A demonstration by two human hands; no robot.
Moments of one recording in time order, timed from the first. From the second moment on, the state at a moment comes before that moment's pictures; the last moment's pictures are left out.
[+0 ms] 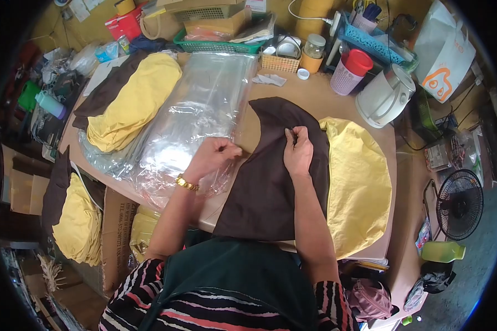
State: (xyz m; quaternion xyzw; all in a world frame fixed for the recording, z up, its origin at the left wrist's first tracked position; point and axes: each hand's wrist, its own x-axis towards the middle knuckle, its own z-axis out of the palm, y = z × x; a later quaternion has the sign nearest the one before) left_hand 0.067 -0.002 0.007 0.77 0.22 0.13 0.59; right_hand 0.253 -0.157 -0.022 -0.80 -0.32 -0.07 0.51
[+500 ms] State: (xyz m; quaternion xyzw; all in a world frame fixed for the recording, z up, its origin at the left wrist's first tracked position) left_hand 0.105 -0.028 -0.005 0.64 0.26 0.21 0.70; right_hand 0.253 -0.156 -0.023 -0.79 -0.35 -0.07 0.51
